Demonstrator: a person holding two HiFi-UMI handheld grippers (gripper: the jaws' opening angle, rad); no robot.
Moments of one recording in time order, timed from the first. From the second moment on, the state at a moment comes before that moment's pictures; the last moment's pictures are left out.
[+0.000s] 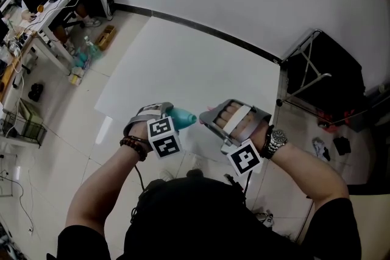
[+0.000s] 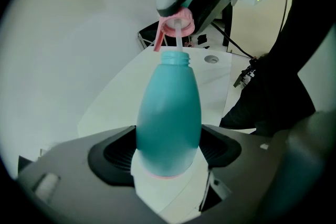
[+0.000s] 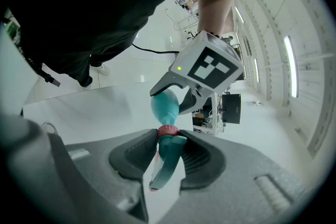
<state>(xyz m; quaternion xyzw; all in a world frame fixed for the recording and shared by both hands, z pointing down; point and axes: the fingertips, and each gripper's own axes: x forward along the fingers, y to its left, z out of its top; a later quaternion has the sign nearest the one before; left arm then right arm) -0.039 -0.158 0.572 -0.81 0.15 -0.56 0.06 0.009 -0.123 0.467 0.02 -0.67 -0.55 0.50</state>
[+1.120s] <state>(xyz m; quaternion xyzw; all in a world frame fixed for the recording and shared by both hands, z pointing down) -0.062 -0.199 0.578 -0.82 0.23 -0.53 0.02 0.082 -0.147 0.432 0.13 -0.69 -0.50 0.51</state>
